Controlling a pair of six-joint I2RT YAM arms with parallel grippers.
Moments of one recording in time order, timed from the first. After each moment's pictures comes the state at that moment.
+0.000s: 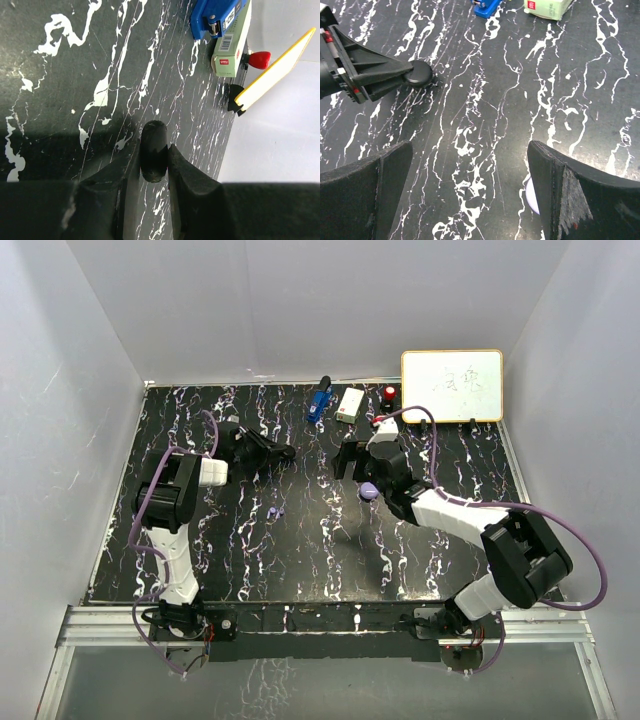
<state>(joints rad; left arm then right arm) -0.19 2.04 1.01 0.49 0.40 -1.11 0.58 1.47 0.77 0.35 0.17 0.42</state>
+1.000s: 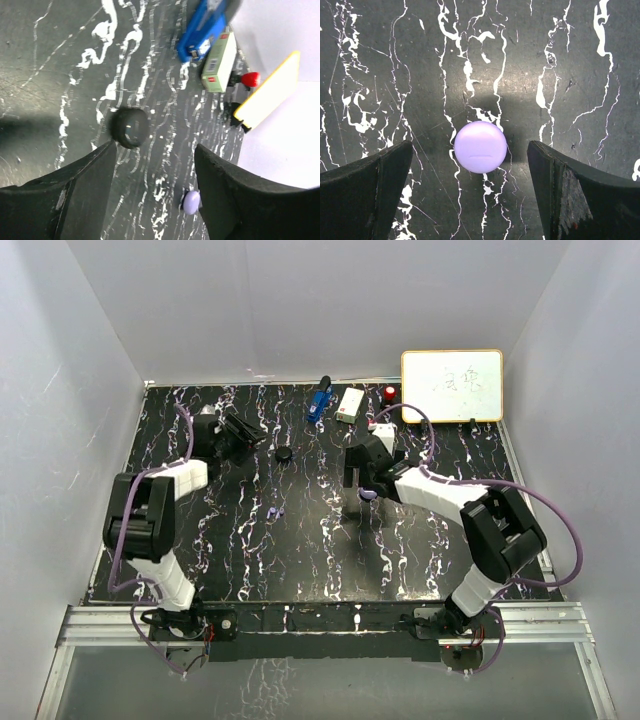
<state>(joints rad) -0.13 1.81 0.96 0.29 0.30 -0.99 0.58 1.64 1.00 -0.22 0.40 0.51</state>
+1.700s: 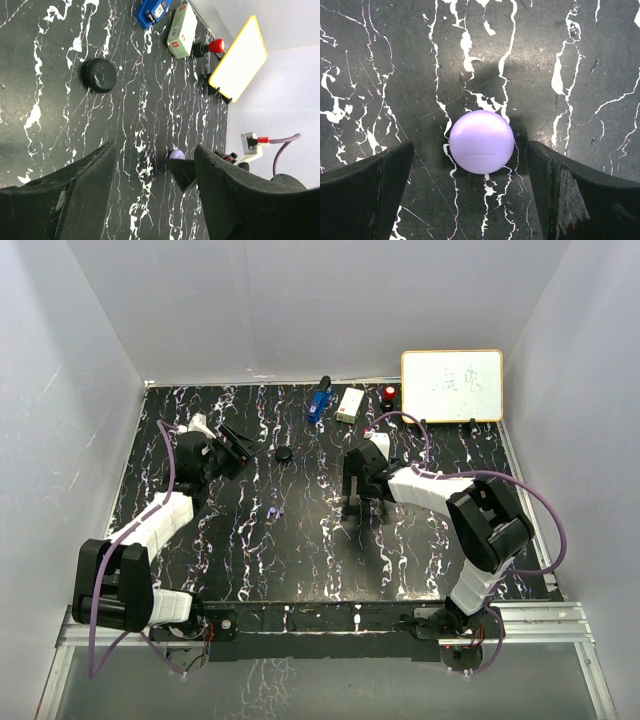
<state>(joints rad) -0.16 1.33 0.73 0.19 0.28 -0.94 0.58 1.73 1.01 -0.25 0.36 0.53</state>
